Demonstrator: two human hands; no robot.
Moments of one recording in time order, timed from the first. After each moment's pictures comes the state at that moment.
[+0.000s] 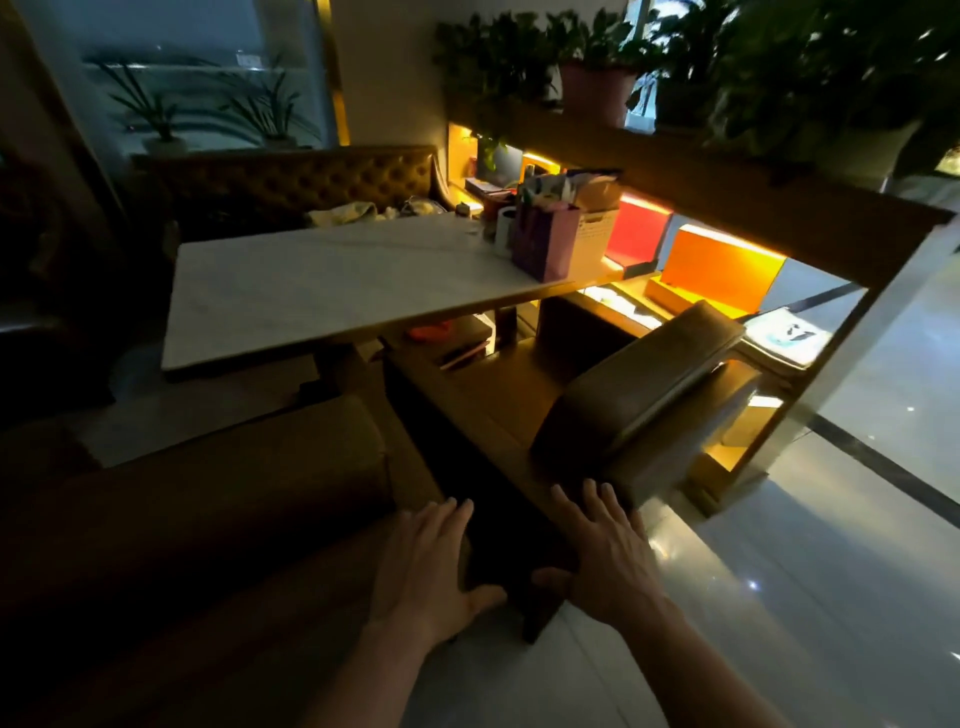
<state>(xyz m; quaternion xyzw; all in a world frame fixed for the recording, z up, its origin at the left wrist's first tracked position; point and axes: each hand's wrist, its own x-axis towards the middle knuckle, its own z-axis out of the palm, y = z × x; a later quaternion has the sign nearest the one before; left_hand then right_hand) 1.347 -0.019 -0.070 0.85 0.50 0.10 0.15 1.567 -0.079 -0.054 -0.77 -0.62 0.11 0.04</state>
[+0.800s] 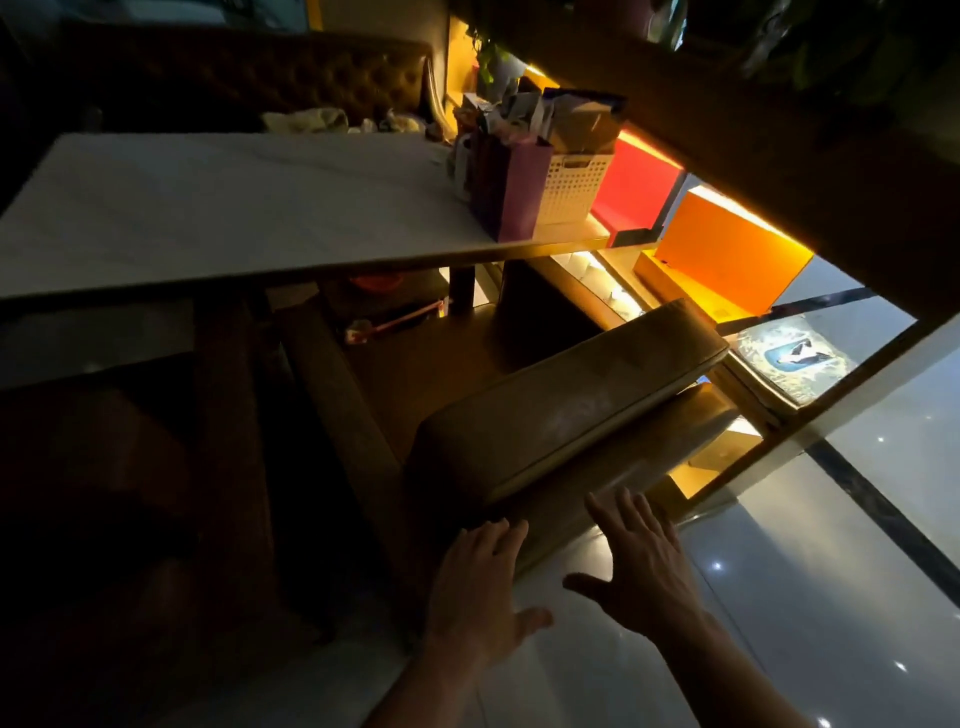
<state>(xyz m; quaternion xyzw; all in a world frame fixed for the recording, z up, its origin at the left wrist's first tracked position) 1.719 0.064 -0.158 0.82 0.50 0.07 0.26 1.923 0.038 -0.123 -0.76 -0.63 0.15 -0.05</state>
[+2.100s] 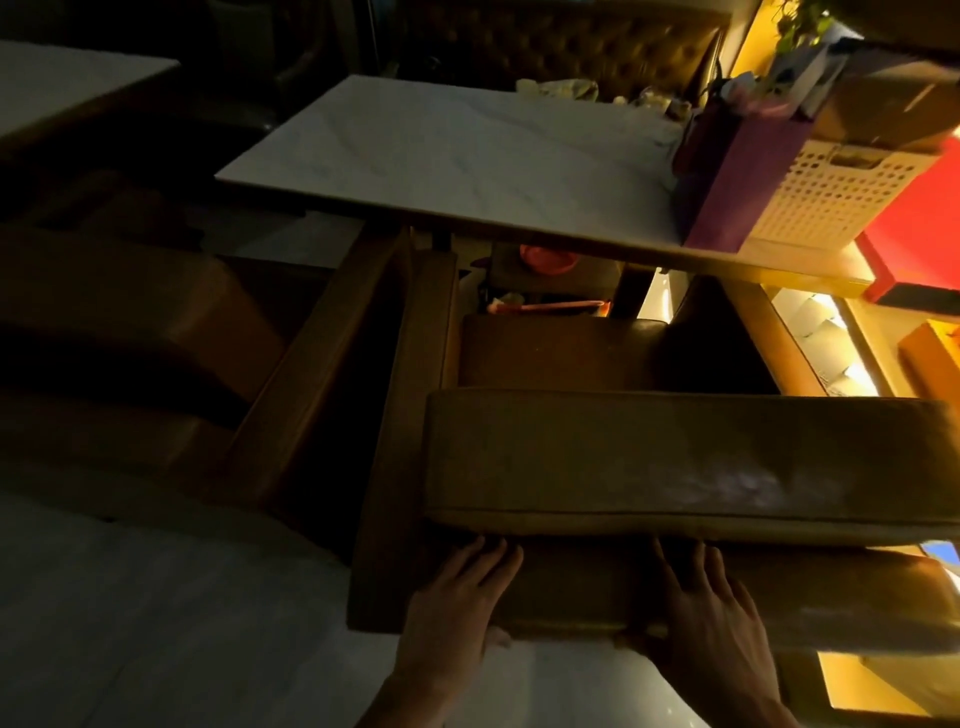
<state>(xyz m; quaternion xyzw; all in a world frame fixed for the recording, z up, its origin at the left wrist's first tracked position) 1.817 0.104 -0.261 0.70 0.68 0.05 0.19 2.071 0.186 -0.216 -0.59 -0.79 0.10 -0.17</state>
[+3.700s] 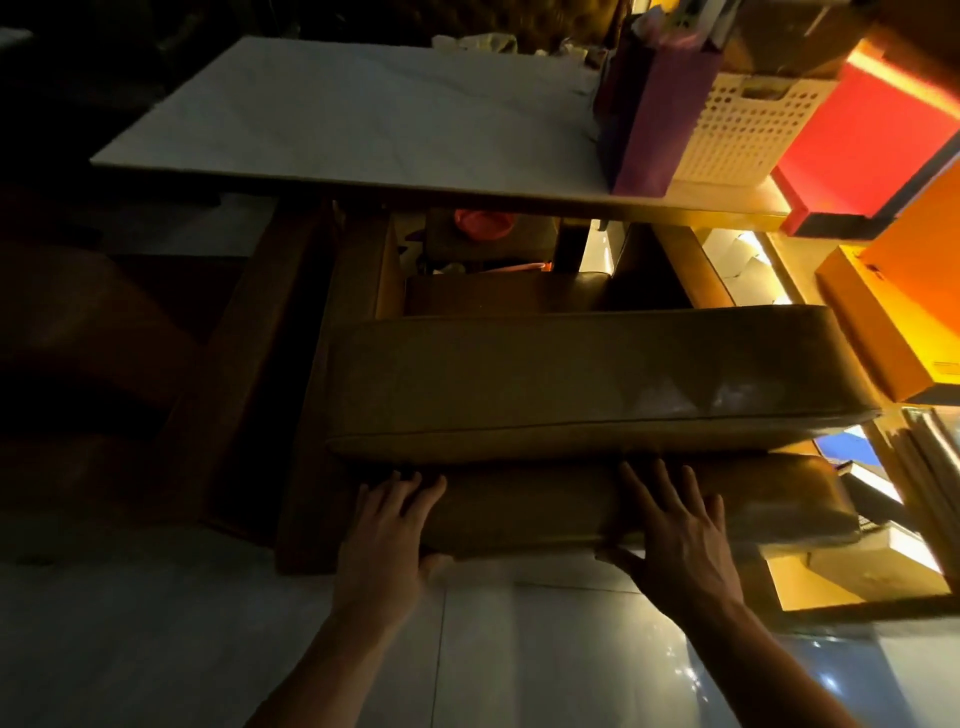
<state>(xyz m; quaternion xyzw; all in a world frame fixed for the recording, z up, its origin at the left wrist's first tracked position) 1.791 0.130 -0.258 0.66 0.73 0.10 0.12 2.101 0.205 -0.249 -0.62 -0.77 0.07 -0.08</state>
